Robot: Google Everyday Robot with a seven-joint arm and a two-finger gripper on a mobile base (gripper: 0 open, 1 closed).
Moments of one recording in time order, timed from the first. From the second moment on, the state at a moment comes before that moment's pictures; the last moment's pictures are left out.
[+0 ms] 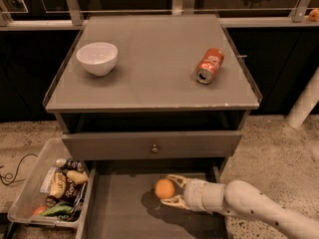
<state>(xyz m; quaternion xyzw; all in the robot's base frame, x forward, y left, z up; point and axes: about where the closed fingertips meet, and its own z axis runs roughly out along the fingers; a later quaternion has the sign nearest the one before) 0.467 -0.057 0.495 -0.57 0.66 0.19 0.46</state>
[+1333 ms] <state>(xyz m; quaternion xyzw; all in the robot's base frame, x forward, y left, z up) 0.453 -0.080 0.783 -0.62 0.63 0.04 0.46</state>
